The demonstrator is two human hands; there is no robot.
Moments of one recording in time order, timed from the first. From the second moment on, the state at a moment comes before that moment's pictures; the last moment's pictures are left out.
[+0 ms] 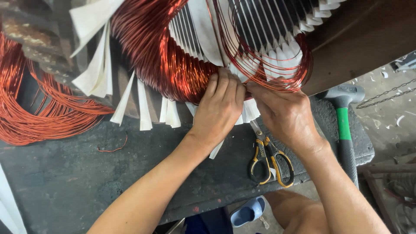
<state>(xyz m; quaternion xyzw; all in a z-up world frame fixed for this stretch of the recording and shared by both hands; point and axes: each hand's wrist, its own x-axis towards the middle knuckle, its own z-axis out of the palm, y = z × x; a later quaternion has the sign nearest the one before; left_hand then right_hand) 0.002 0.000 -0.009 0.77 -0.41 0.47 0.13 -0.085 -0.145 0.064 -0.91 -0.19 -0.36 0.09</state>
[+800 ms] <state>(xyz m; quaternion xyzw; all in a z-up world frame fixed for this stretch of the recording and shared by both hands) 0.005 0.008 -0.015 0.79 -0.40 0.45 0.11 -0.094 -0.102 0.142 -0.93 -0.18 -0.29 0.12</state>
